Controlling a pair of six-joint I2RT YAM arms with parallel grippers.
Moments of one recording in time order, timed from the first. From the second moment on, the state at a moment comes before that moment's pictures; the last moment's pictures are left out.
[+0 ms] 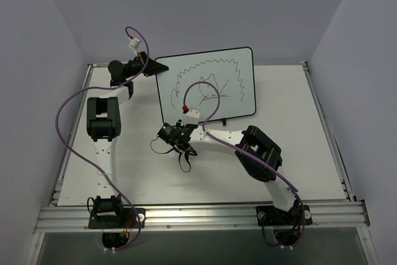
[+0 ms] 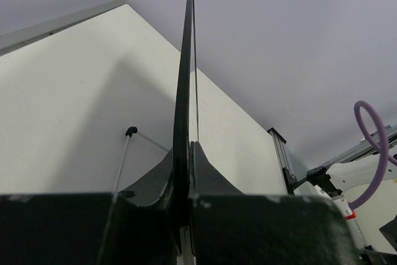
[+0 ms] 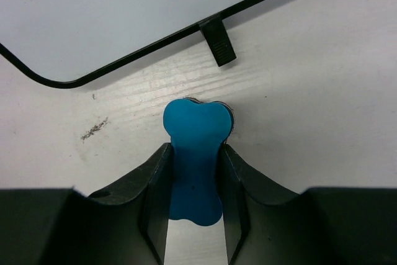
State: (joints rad) left arm -0.02 2.50 1.86 1.22 1.21 -1.32; right arm 1.05 2.11 1.51 -0.57 0.71 1.22
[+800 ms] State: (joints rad) left arm -0.02 2.50 1.86 1.22 1.21 -1.31; right arm 0.75 1.66 1.25 -0.11 0.59 0.37
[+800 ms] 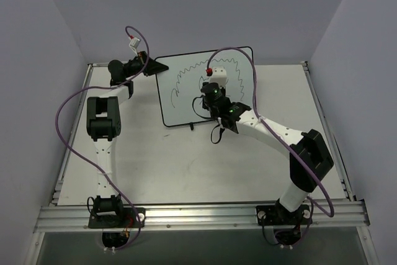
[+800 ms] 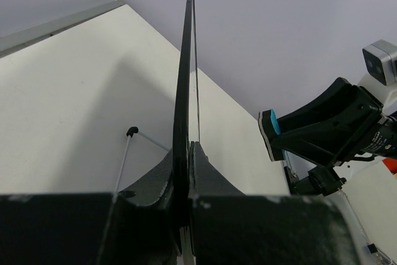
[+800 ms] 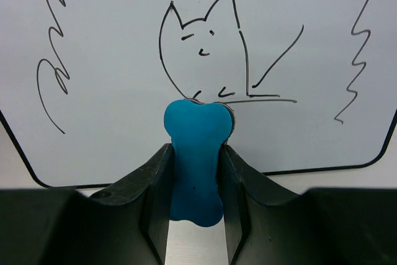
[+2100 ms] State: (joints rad) left arm -0.03 2.39 1.81 0.88 1.21 -1.03; right arm 0.57 1.94 1.55 0.00 0.29 0.16
